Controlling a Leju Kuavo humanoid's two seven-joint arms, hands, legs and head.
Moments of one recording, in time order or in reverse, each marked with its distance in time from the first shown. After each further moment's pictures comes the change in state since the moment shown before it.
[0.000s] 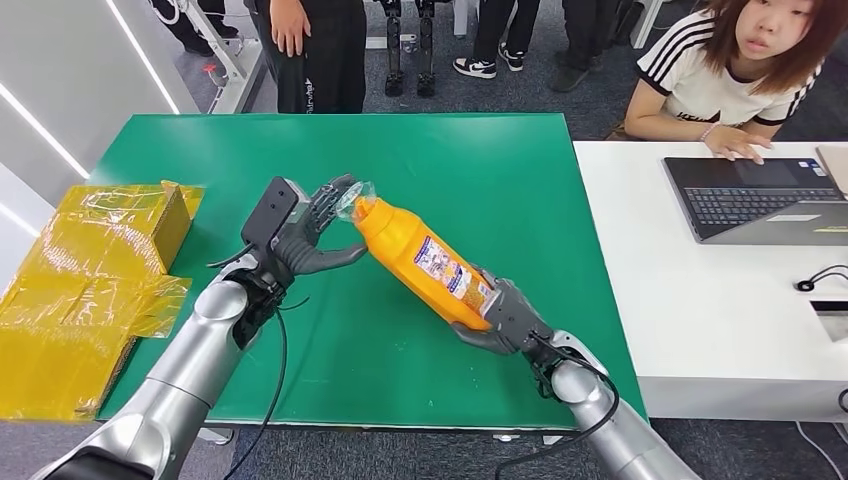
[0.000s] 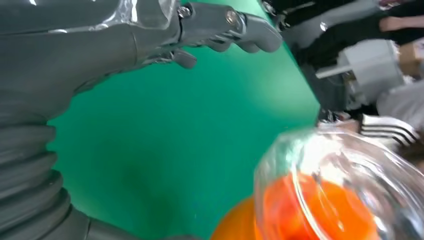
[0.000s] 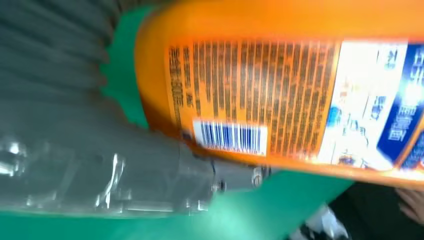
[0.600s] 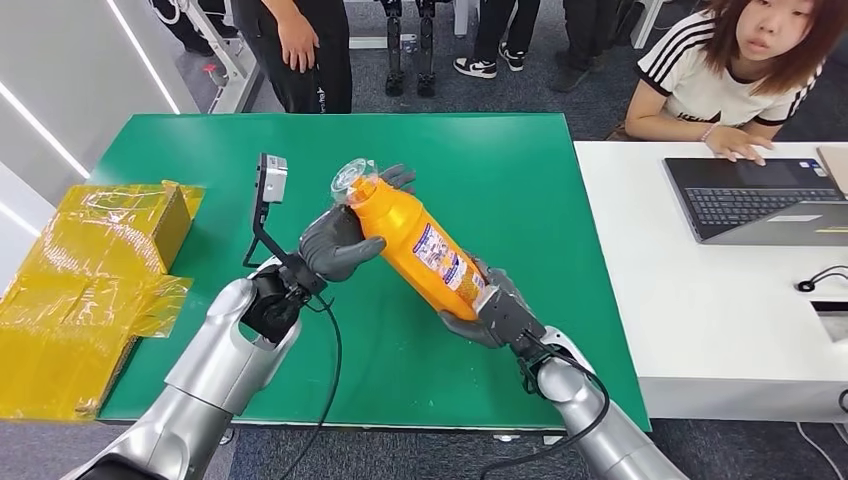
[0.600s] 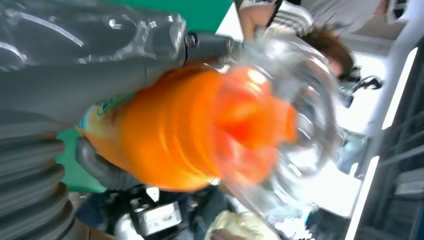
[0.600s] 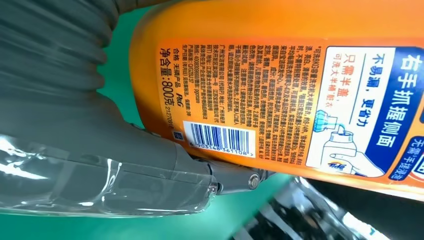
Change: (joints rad) left arm 0.023 -0.076 -0.055 -0.142 0.579 -0.245 0.196; right arm -0.003 0.042 0.008 -0.039 -0.020 -0.090 -0.046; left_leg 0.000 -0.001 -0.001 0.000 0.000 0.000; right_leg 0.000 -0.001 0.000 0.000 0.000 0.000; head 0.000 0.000
